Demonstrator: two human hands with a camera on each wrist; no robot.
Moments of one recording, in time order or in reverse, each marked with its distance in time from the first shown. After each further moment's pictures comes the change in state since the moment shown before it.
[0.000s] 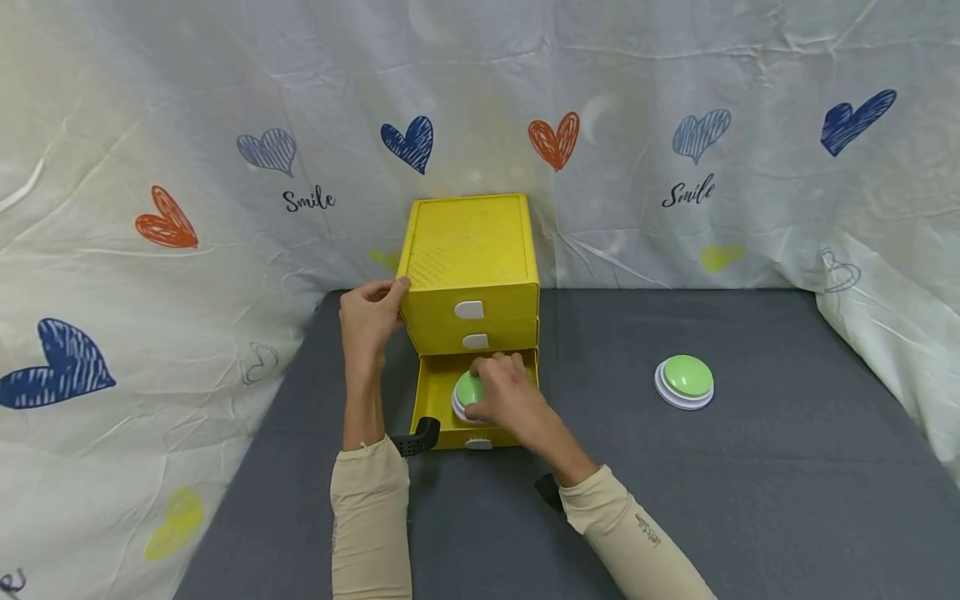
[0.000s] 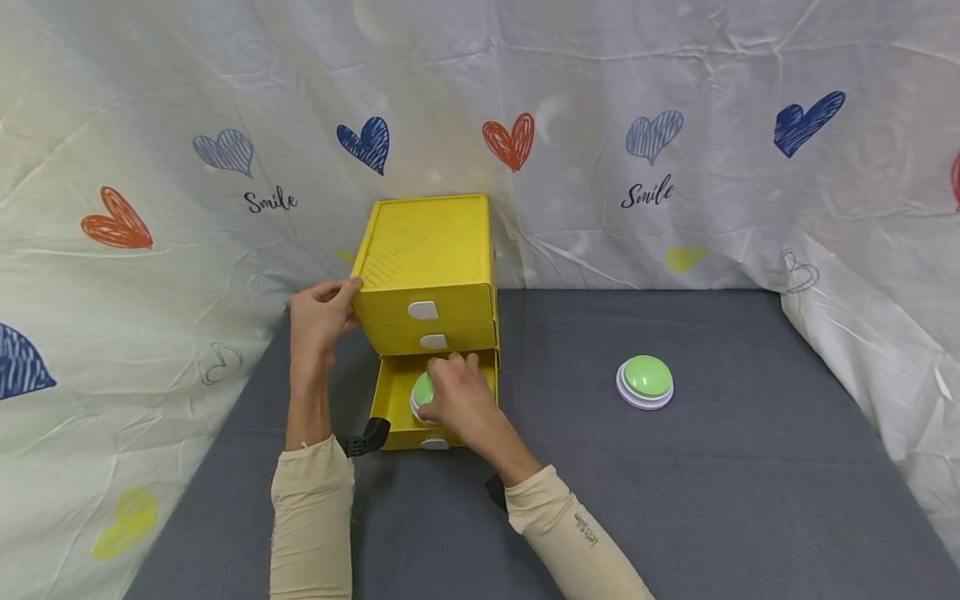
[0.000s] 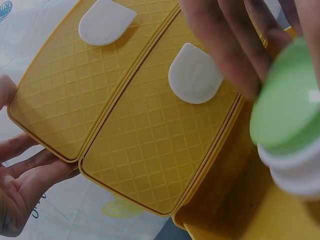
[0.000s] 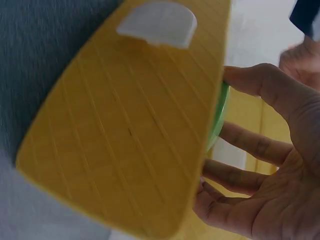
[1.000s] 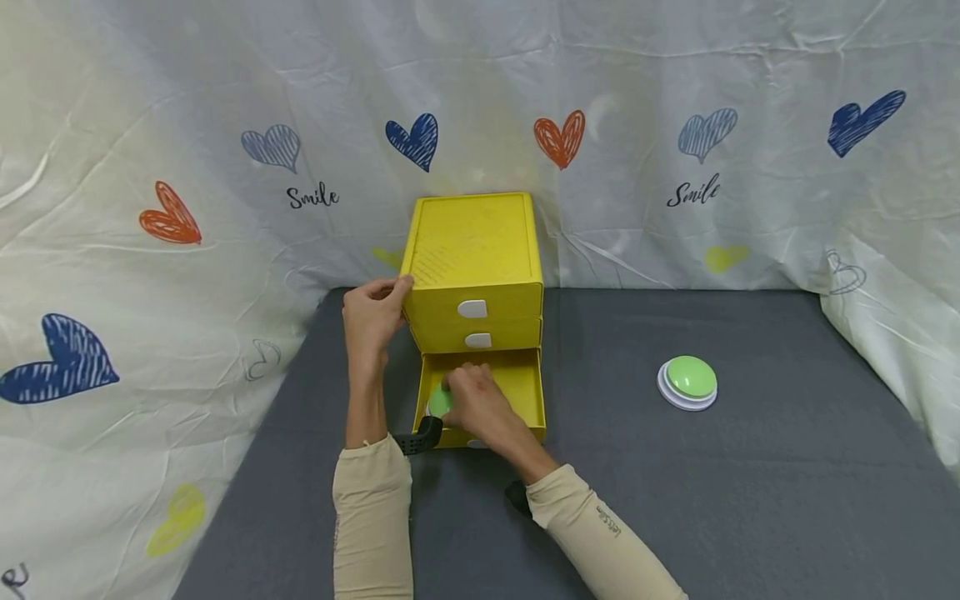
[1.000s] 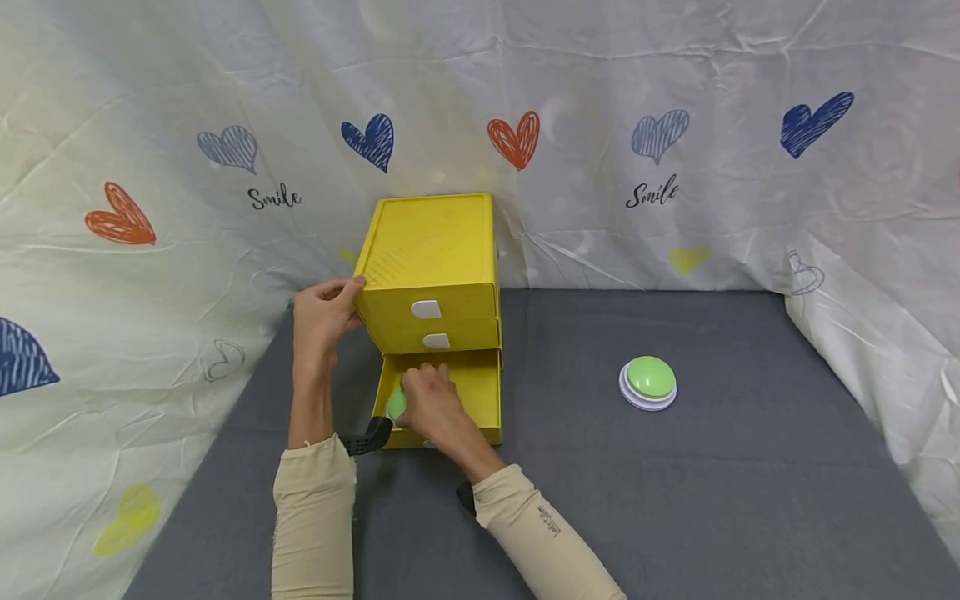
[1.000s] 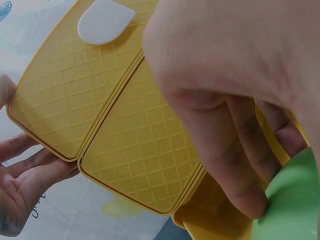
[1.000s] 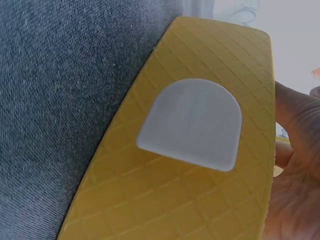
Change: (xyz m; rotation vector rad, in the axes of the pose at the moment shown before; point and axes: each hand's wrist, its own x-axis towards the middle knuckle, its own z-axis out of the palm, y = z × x) left_hand 0.001 0.000 -0.001 0.026 -0.006 -0.020; right_hand 0.019 -0.017 0.046 -0.039 -0.006 -0.062
